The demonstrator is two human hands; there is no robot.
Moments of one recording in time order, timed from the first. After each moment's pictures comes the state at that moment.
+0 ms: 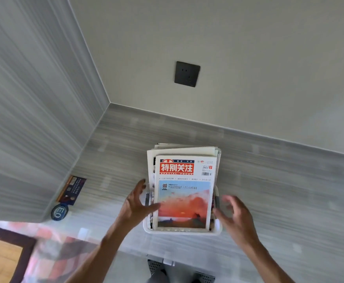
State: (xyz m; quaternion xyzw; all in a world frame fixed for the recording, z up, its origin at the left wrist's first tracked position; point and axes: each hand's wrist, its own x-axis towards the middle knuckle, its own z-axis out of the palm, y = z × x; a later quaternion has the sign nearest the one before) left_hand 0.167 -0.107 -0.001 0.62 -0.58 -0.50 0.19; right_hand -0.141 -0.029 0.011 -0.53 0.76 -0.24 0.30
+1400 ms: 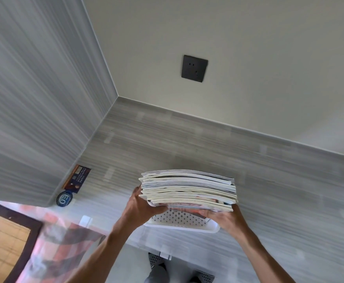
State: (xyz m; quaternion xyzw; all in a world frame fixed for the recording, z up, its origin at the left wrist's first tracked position) left_hand 0.146 -0.086 0.004 0.57 -0.65 -0.44 0.25; right_hand -0.139 -0.049 -0.009 -0.47 0.64 -0.34 0.51
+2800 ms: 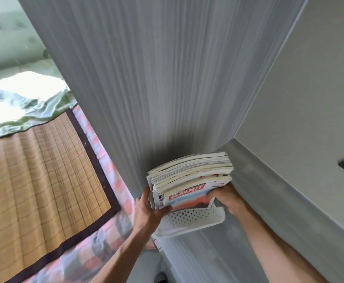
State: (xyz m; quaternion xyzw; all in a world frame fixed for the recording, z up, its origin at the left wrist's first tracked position) left_hand 0.380 -0.084 0.021 0.76 -0.21 -0.34 0.51; right_hand 0.209 -0.275 0.051 -0.61 0.52 -0.06 0.59
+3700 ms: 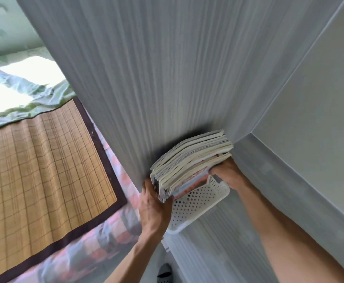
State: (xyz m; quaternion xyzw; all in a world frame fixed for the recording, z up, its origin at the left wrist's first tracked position) left_hand 0.383 -0.107 0.020 0.88 -0.21 -0.14 0.41; right_hand 0.282 -0.323 0.042 -0.68 0.46 -0.10 0.56
